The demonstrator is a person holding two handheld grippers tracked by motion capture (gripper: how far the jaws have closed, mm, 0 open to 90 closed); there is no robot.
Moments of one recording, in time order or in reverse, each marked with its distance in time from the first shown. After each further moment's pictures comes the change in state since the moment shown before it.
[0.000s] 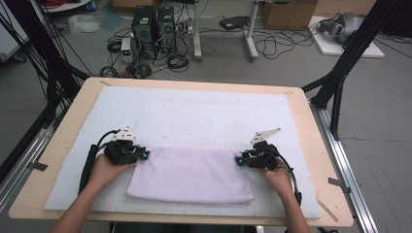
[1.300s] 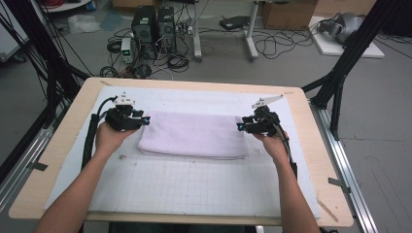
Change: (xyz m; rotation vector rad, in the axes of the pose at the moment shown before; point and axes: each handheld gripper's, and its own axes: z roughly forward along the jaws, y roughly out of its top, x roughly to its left) left arm 0.039 0.060 -0.002 -0.094 0.132 -0.009; right arm -0.047 0.069 -0.015 -0.061 -0.177 0.031
